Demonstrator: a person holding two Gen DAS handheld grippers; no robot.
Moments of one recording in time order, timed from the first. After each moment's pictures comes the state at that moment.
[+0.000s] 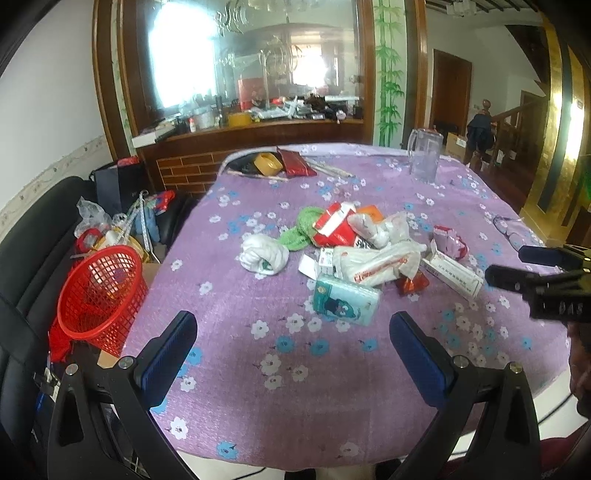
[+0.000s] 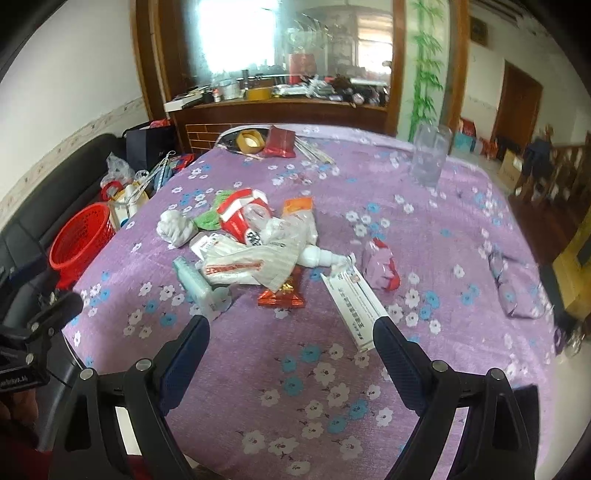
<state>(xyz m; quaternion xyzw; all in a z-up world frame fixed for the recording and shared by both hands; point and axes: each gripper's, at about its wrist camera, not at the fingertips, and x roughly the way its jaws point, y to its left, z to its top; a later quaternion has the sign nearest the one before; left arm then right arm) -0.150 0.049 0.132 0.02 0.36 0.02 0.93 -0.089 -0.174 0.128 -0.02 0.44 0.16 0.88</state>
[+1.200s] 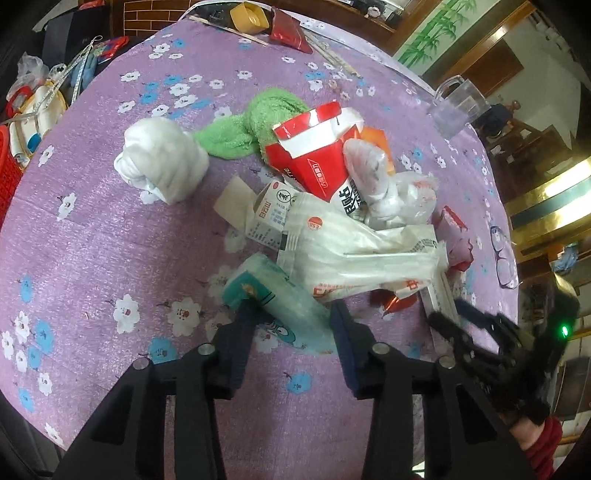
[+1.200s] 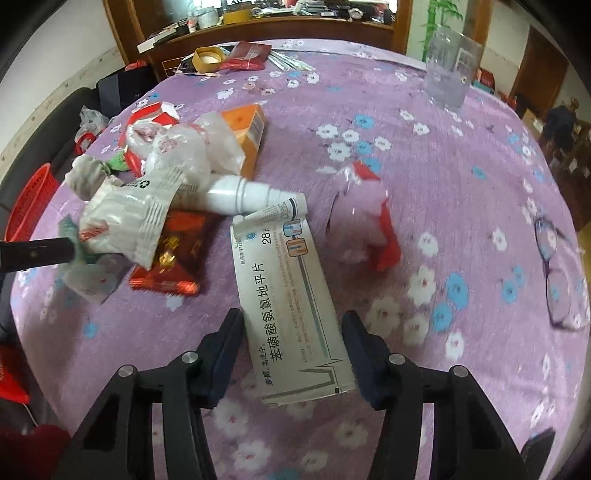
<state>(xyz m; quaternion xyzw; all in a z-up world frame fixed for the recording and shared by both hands) -0.002 0.047 0.042 -0.18 0.58 -0.04 0.80 0.015 -0.200 0.012 -0.05 0.56 0.17 0.81</state>
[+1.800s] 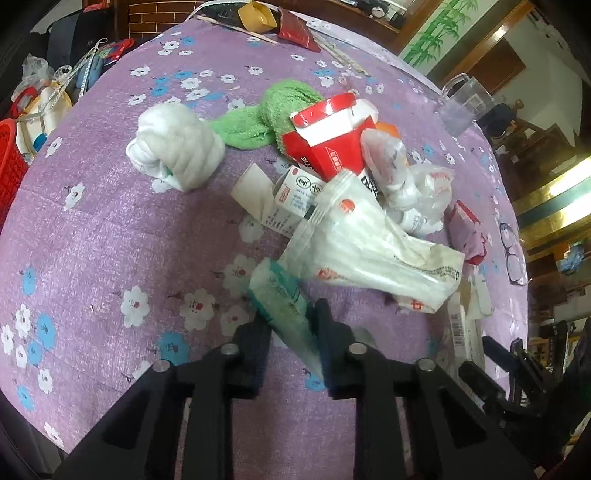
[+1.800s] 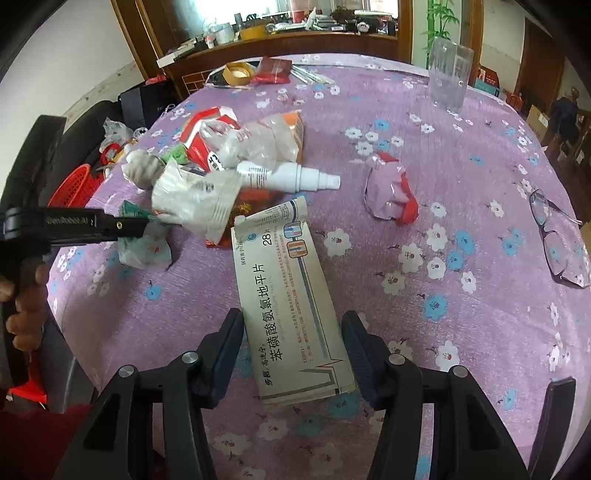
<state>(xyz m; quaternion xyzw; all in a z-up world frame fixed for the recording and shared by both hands) -0.013 0.051 0.032 -0.18 0.57 -0.03 0.80 -0.054 -0.196 0.042 -0.02 0.53 0.19 0.82</state>
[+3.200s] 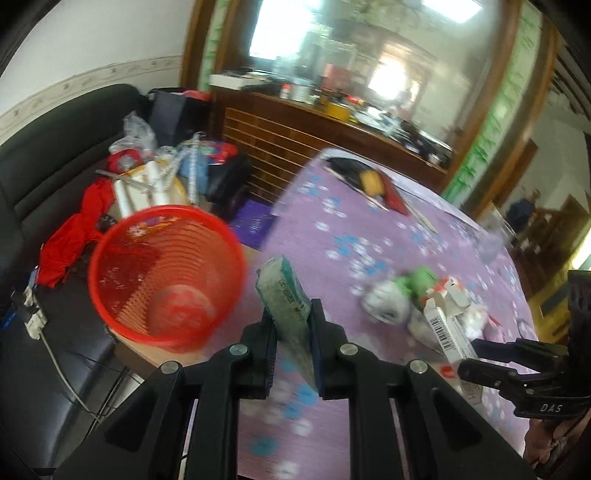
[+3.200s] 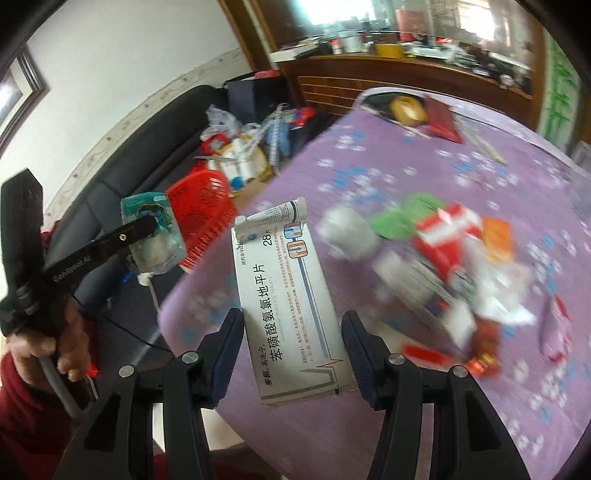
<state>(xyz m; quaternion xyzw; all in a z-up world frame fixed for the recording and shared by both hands) -0.121 0.276 0.147 -0.18 0.38 0.10 0.90 -0.037 0.026 0.131 -0.02 0.51 0.37 0.78</state>
